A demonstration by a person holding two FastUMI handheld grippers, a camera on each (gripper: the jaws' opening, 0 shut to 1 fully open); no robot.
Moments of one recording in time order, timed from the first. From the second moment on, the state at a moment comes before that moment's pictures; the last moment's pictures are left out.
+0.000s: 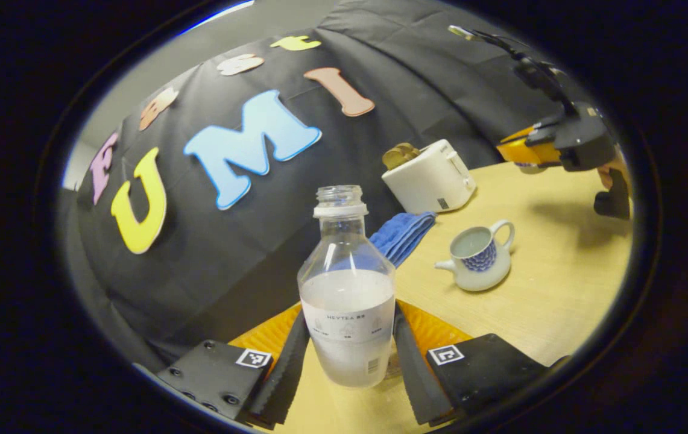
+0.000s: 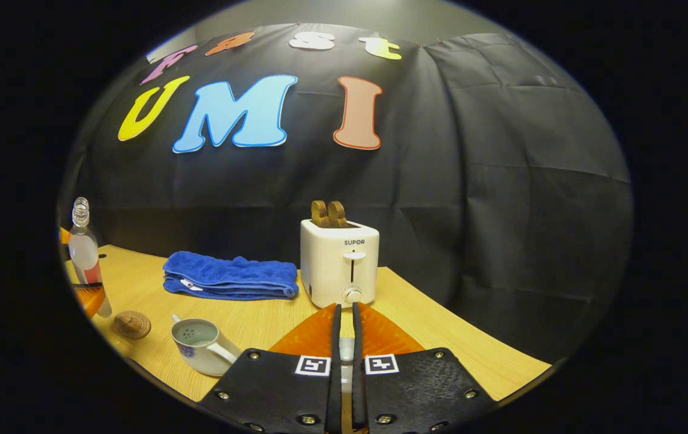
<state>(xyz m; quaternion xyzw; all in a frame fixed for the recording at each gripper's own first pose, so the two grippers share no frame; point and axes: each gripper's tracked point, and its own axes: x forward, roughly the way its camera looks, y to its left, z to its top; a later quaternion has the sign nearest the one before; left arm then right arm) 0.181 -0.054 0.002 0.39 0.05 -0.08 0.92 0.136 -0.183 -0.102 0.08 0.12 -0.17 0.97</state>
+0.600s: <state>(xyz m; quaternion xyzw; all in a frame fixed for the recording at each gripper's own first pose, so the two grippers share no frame) 0.244 -0.086 -0.017 0.65 0.06 -0.14 0.75 0.127 -0.203 -0.106 0.11 0.13 -0.19 0.97</state>
